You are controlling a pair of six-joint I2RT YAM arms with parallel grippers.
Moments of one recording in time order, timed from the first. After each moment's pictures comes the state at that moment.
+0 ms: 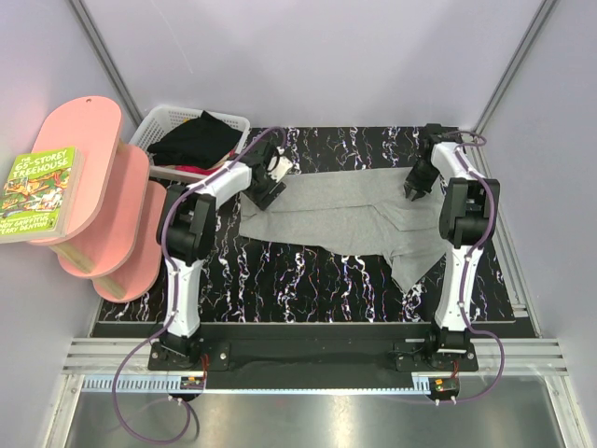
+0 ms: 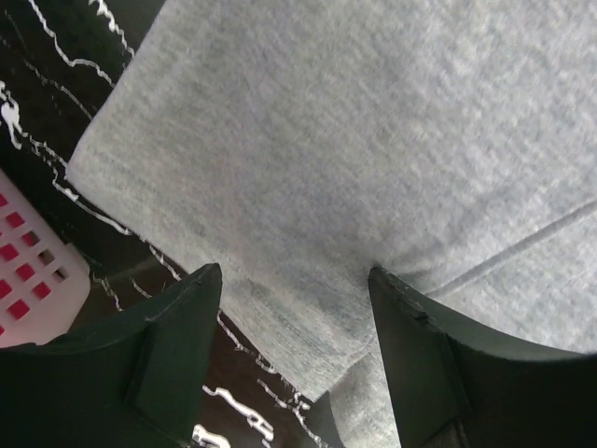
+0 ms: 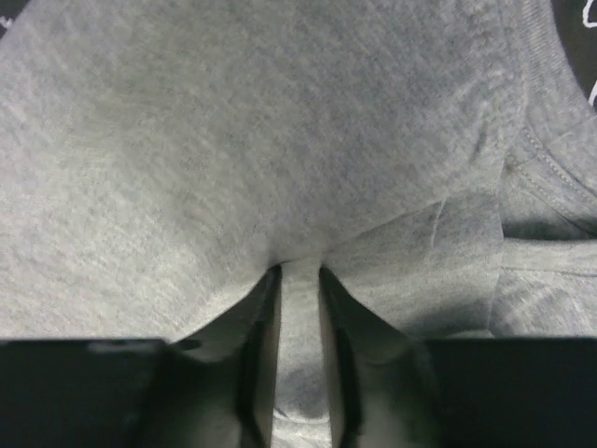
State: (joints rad) left arm -0.36 2.17 1.68 -0.65 -0.09 0.40; right arm -0.04 2.33 1.94 -0.91 0.06 0.56
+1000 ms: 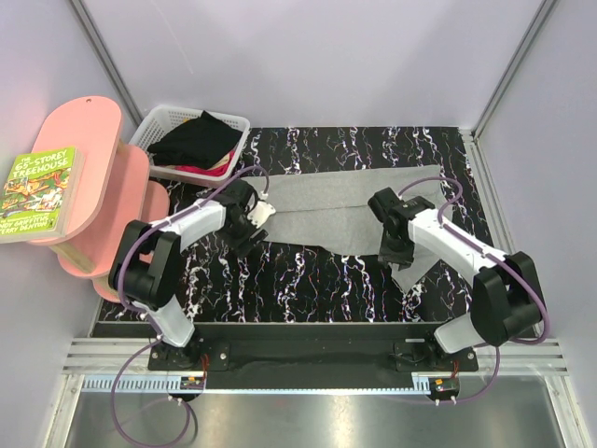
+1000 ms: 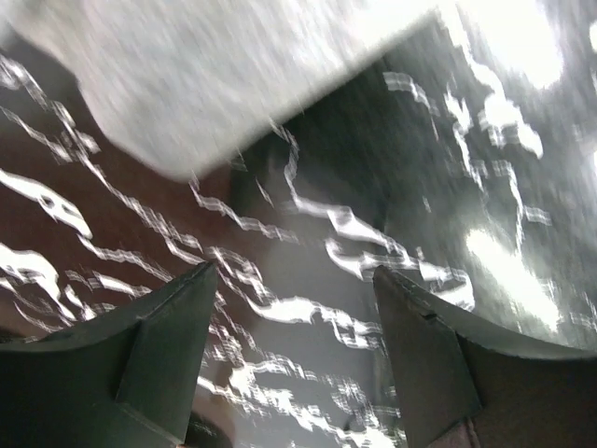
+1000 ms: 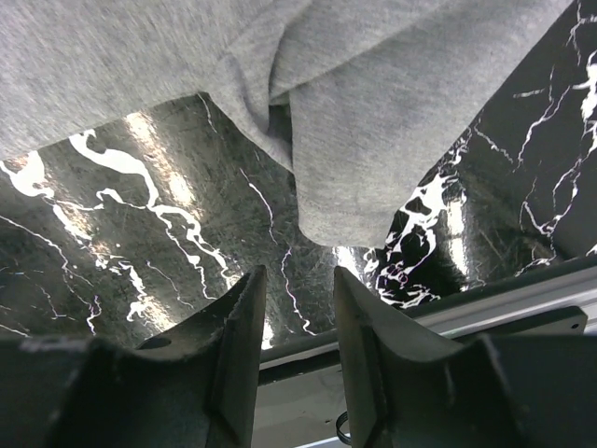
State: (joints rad) left arm -0.36 1.68 1.05 -0.69 0.02 0.46; right arm 0.46 1.47 1.04 -1.01 0.25 0.72
